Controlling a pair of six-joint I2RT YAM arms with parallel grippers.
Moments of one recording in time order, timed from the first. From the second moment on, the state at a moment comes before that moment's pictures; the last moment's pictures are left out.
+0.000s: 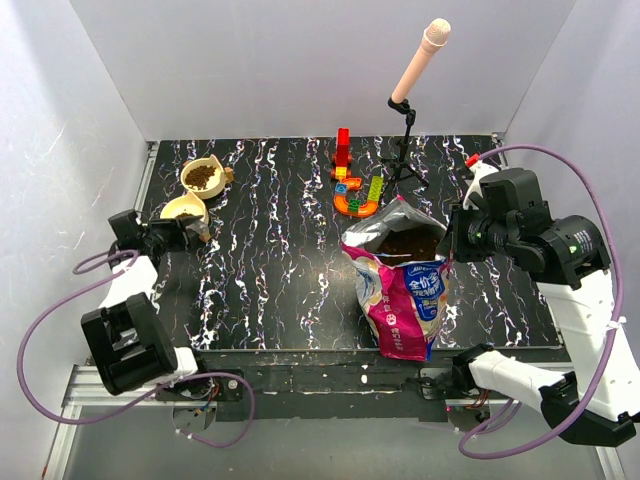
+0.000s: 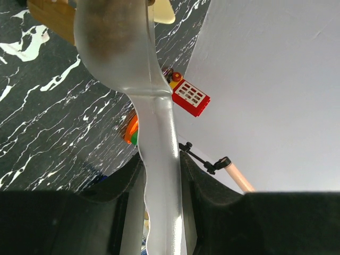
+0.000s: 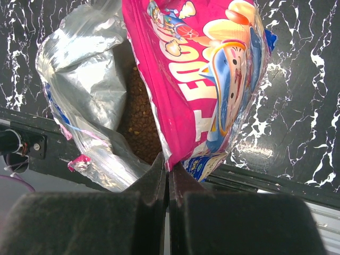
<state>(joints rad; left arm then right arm) 0.41 1.32 0.67 -0.01 0.63 -1.44 0.49 1.05 1.64 -1.40 -0.03 0.36</state>
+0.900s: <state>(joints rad) 0.42 1.61 1.29 -0.75 0.54 -1.61 0.49 1.03 1.63 -1.39 -0.01 0.36</state>
